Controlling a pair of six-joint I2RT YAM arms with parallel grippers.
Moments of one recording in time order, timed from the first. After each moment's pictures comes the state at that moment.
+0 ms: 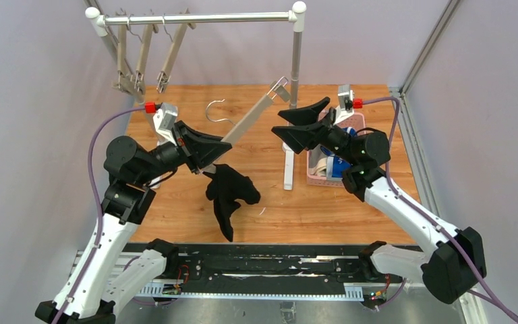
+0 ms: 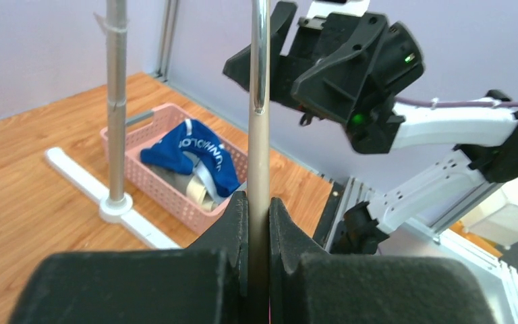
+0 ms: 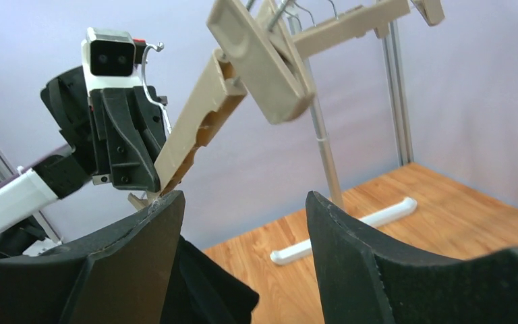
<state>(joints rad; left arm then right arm) -0.36 0.75 0.99 -0.06 0.70 -0.45 0.55 1.13 0.86 0.82 -0.58 0.64</state>
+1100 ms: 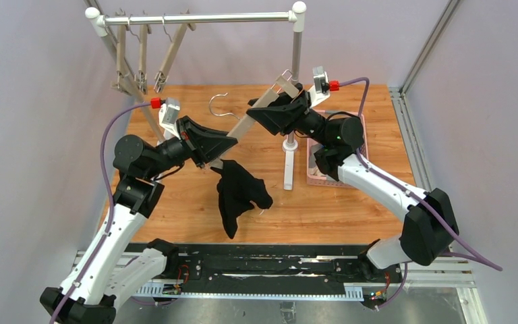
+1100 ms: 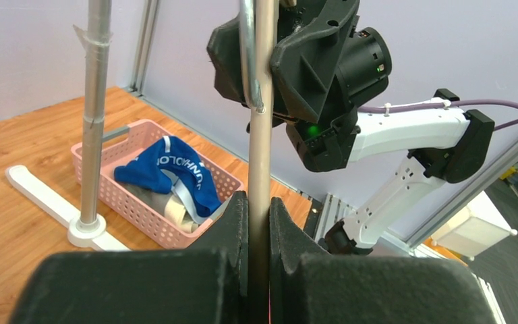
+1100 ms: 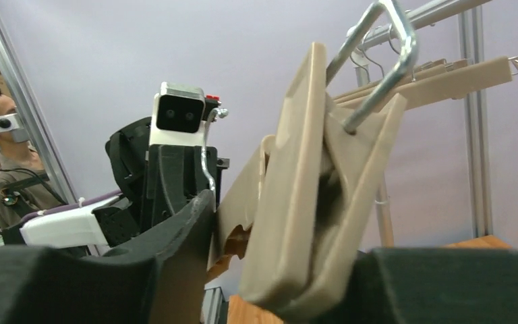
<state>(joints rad) -0.36 0.81 0.91 0.22 0.72 -0.61 0.66 1.44 1.10 1.09 -0.58 0.74</state>
